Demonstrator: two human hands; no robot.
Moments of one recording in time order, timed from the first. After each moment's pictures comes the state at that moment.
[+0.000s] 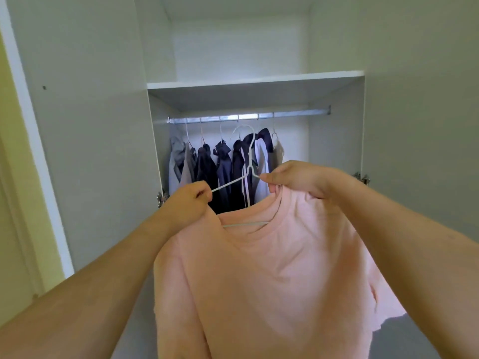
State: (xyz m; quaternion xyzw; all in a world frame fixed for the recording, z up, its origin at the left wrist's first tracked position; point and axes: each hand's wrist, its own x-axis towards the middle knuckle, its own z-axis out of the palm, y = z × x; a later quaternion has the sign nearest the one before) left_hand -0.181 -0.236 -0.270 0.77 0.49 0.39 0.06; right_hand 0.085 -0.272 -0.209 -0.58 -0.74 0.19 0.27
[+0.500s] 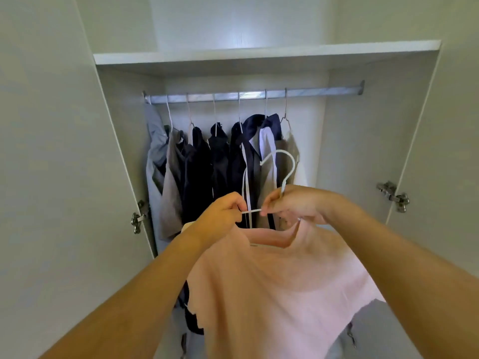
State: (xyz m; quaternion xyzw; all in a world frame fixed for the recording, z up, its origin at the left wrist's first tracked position) left_hand -0.120 -0.060 -0.231 0.76 0.47 0.33 0.31; right_hand 0.087 -0.082 -0.173 -0.56 -0.68 0.42 0.20
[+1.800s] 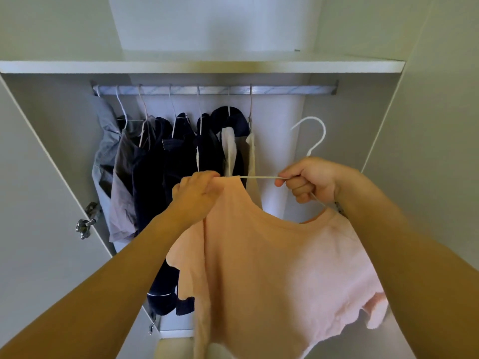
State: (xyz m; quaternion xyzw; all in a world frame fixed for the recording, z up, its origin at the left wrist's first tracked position) left_hand -0.002 0.007 -0.157 0.71 0.65 0.24 0.11; right_hand 0.259 -0.020 -0.073 -0.56 -0.52 0.60 0.24
